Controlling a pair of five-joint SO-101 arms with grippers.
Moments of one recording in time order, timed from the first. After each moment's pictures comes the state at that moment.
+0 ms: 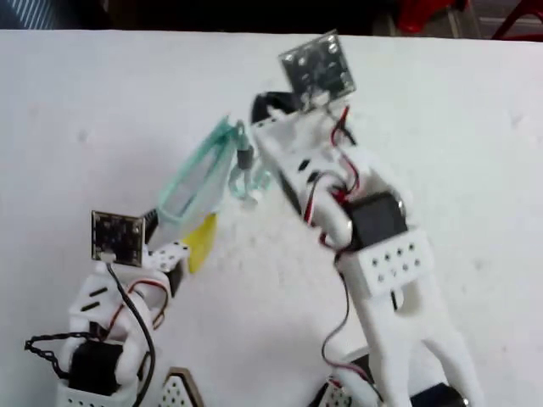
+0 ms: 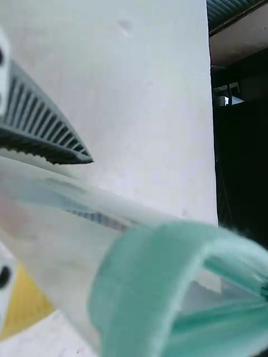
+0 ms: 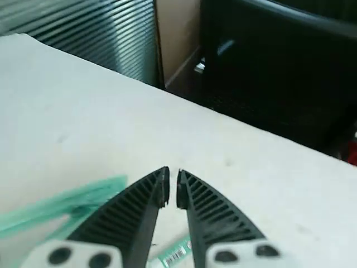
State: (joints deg) left arm 4.2 -104.7 79.9 58.0 4.5; right arm -25.5 -30.0 12.2 49.8 6.1
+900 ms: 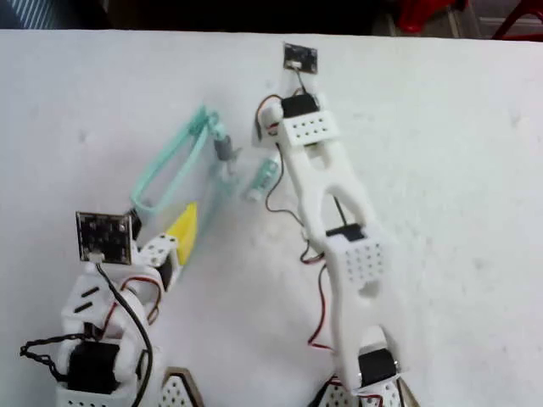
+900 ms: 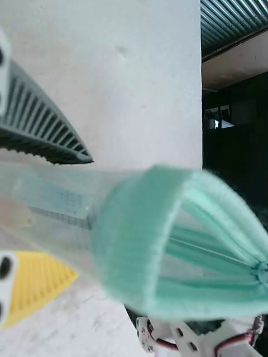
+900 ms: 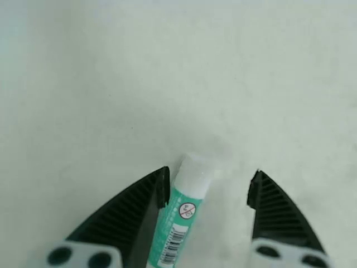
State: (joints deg) left arm -0.2 -104.7 79.9 55.7 4.5; right arm -20.9 48.3 -46.5 75.3 -23.4
